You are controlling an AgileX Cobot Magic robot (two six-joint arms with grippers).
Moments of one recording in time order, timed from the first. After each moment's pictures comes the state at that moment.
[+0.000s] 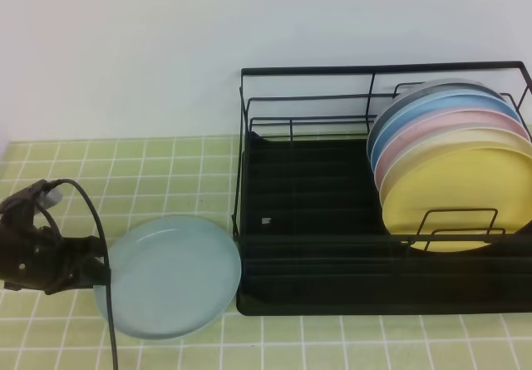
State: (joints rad) left arm 0.19 1.86 -0.94 -0.96 0.71 0.81; right arm 0.09 0.57 -0.63 0.53 0.88 -0.44
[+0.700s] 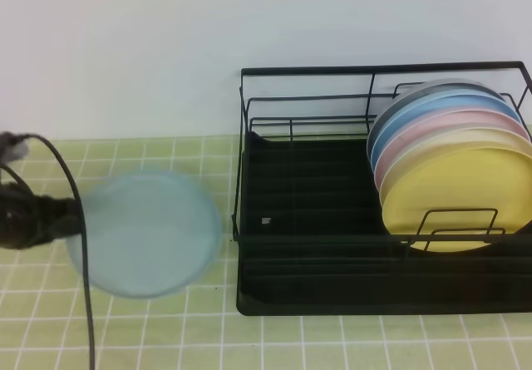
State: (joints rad) left arm 0.19 1.67 -0.94 -0.96 0.60 0.80; right arm 0.09 0.57 -0.63 0.53 0.87 -0.44
